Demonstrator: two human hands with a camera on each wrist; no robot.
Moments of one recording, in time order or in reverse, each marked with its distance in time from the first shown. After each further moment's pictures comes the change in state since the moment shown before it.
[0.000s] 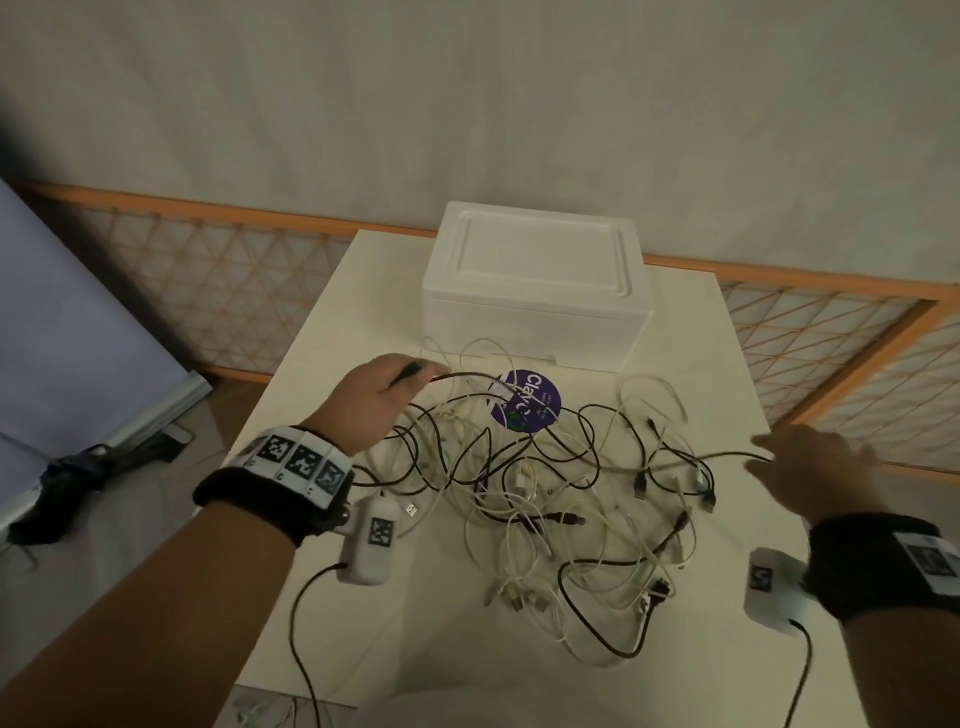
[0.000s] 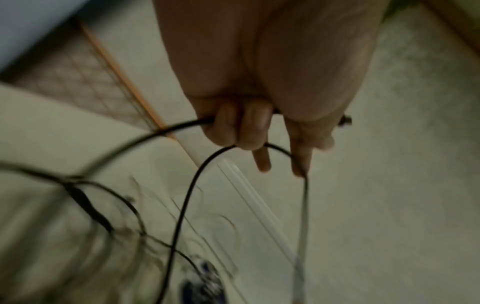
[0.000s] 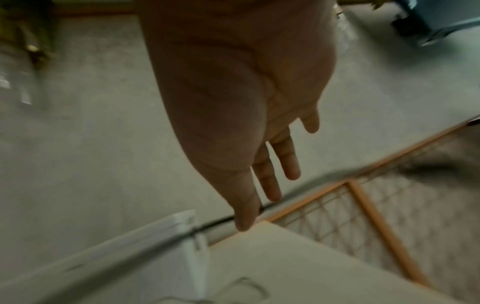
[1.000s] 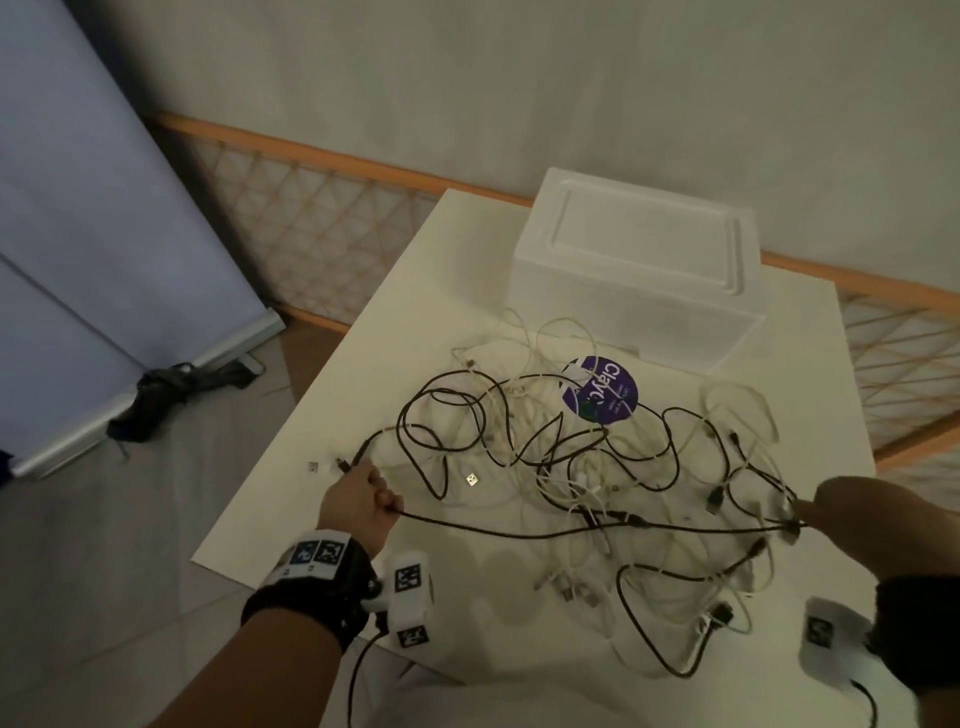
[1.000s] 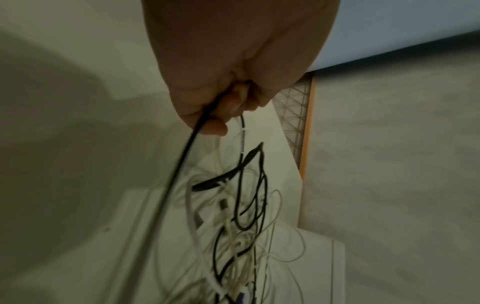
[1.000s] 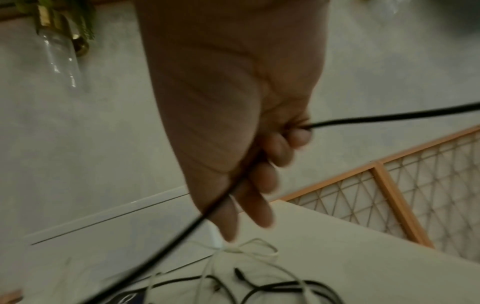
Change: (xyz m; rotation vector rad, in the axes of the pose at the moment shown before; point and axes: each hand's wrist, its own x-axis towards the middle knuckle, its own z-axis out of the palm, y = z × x) left_hand -0.102 -0.113 0.050 -1.349 0.707 -1.007; right_hand 0.062 0.016 0.073 0.006 -0.155 -0.270
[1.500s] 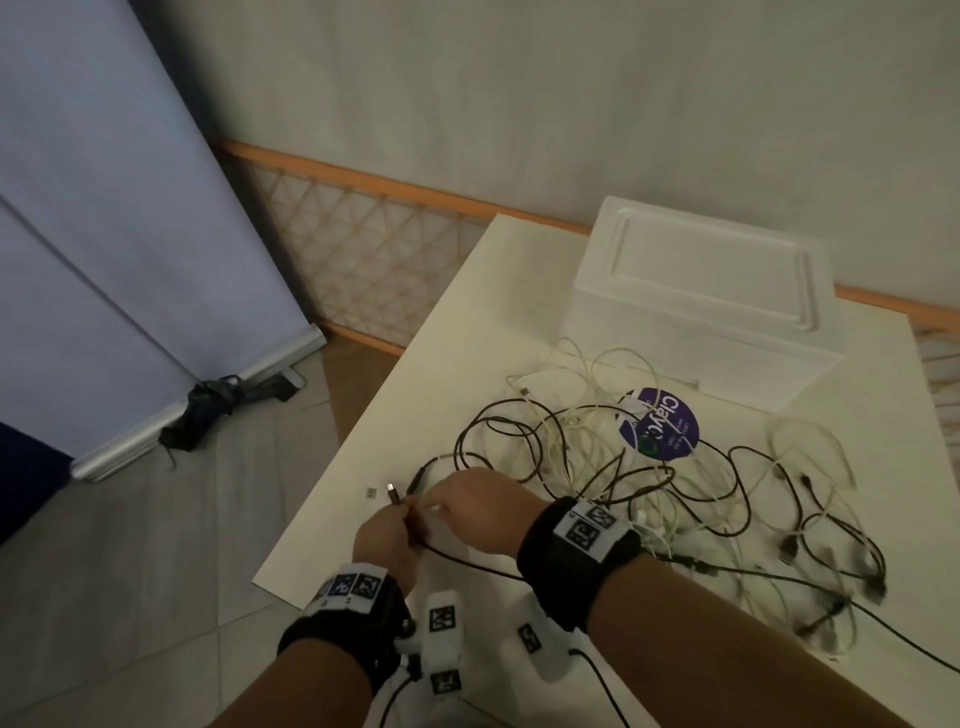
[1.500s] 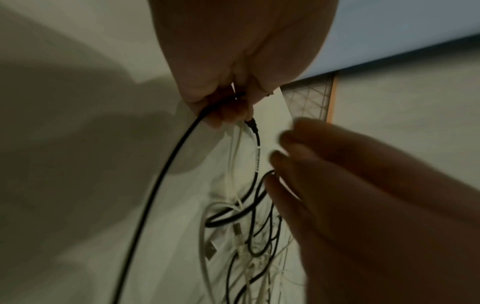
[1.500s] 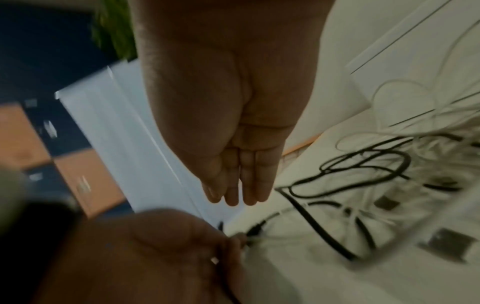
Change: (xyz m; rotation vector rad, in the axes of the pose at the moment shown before) left_hand 0.028 0.013 -0.035 0.140 0.008 0.036; right_hand -0.094 -0.437 -0.072 0.138 -0.108 -1.089
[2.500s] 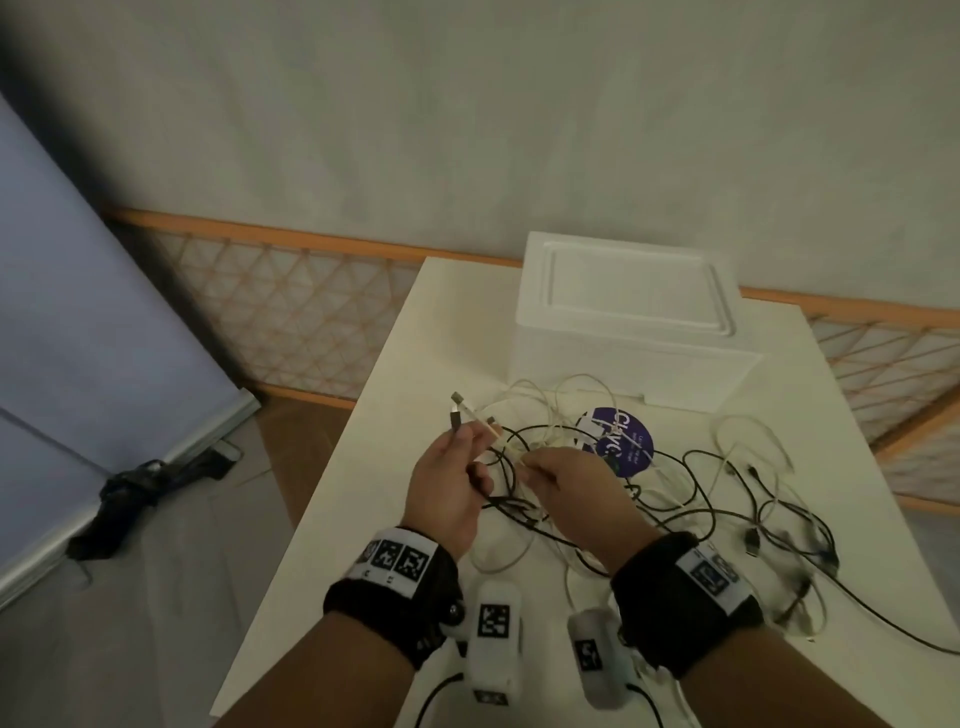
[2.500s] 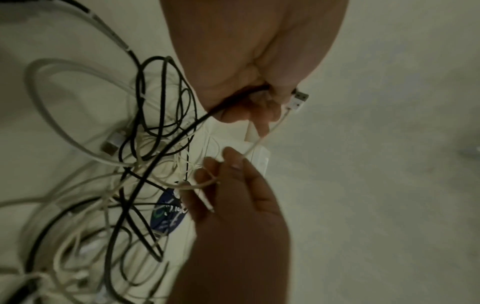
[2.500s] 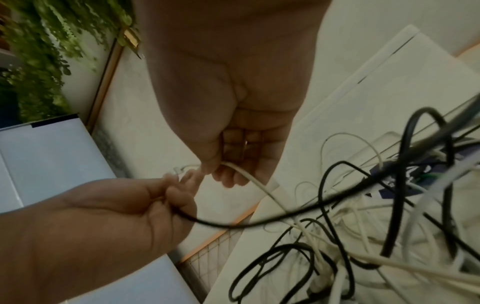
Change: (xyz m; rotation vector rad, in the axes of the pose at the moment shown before) left_hand -0.053 0.056 0.129 0.020 -0.556 0.198; right_hand -0.060 0.063 -0.034 0.321 0.646 0.472
